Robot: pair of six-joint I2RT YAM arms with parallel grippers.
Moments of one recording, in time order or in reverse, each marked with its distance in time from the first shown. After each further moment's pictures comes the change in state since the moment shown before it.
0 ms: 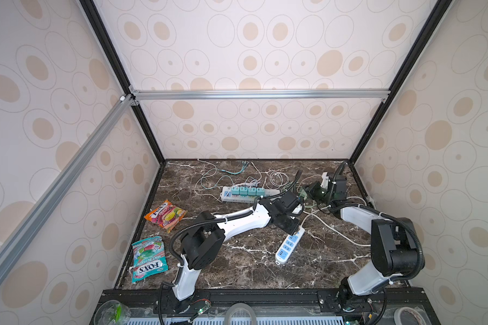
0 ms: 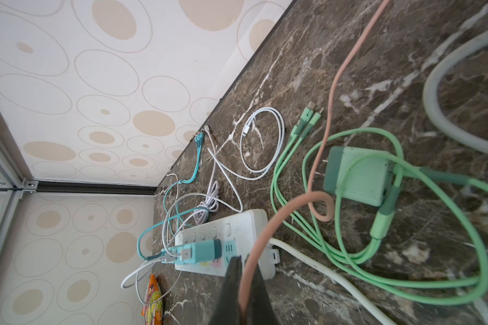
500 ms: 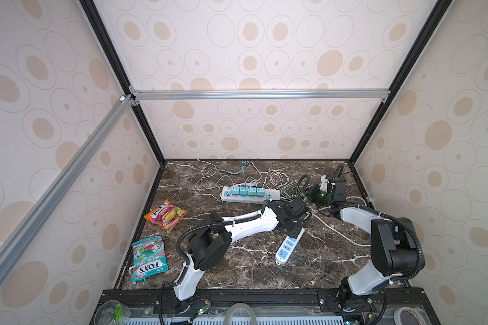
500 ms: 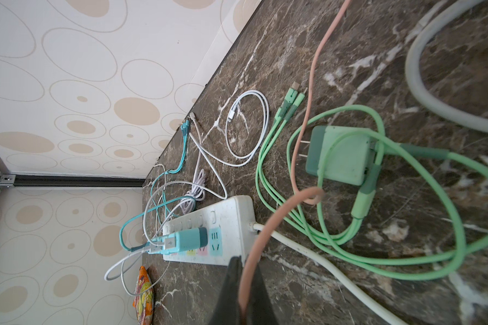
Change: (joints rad) left arm -0.042 0.046 0.056 -0.093 -0.164 -0.122; right arm 0.000 0.000 -0.011 -0.042 -0.009 -0.023
